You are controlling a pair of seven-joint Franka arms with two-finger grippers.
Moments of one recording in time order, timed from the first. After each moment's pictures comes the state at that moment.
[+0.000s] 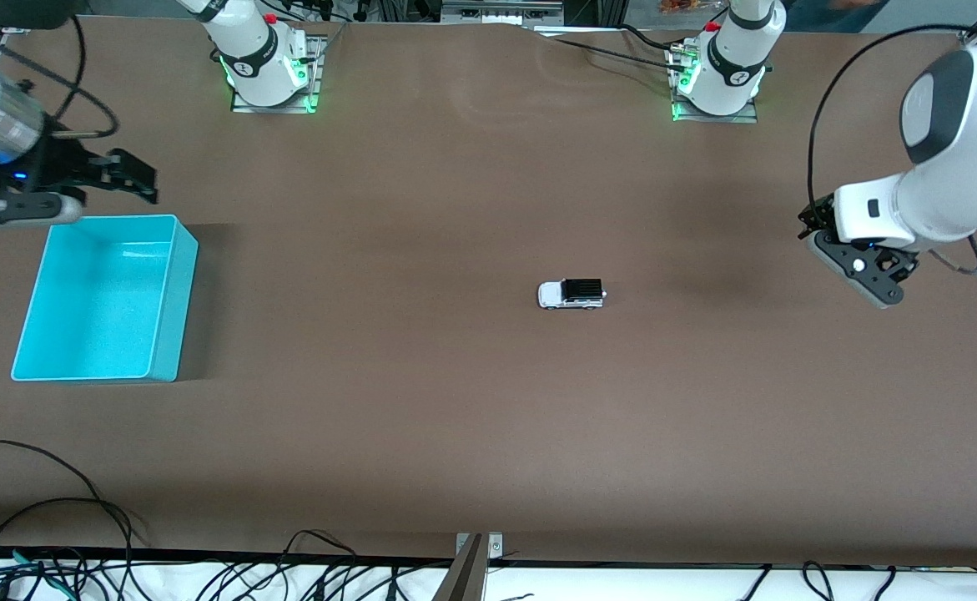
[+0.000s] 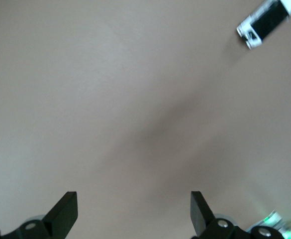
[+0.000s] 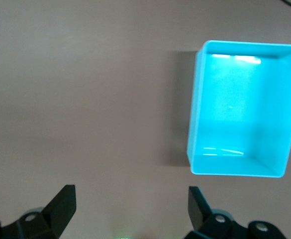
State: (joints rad) left arm 0.07 0.07 -0.13 -1.81 0.07 1.74 0.60; right arm 0.06 0.01 0.08 -1.66 -0.01 1.58 0.03
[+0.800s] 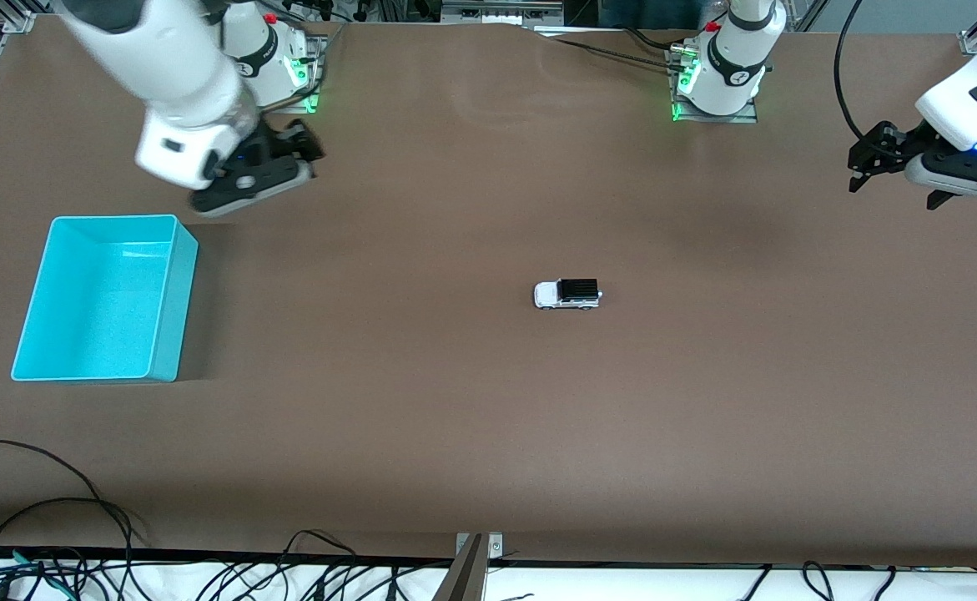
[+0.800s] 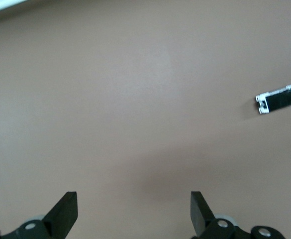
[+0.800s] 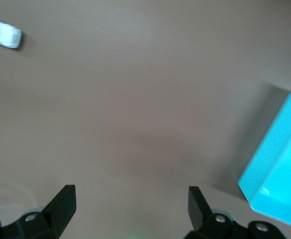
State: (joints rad) left arm 0.08 -0.15 -0.11 -1.81 0.05 1.68 0.21; right arm 0.41 0.08 0.09 -1.64 0.01 1.64 0.05
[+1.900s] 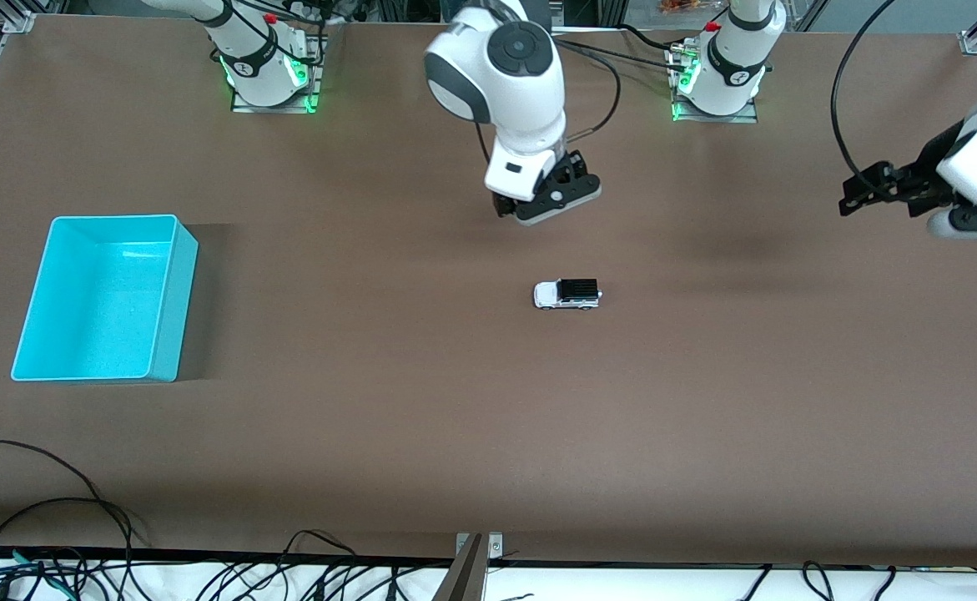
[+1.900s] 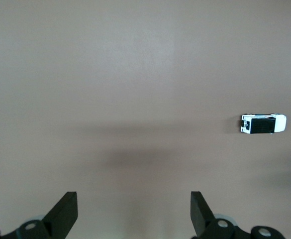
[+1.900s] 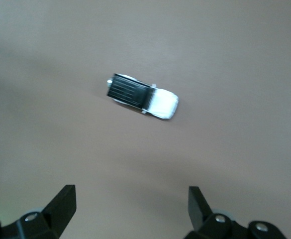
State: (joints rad) left arm 0.08 0.02 -0.08 -1.66 -0.03 1.57 -0.02; right arm 0.86 0.65 0.11 -1.26 0.01 2.06 0.52
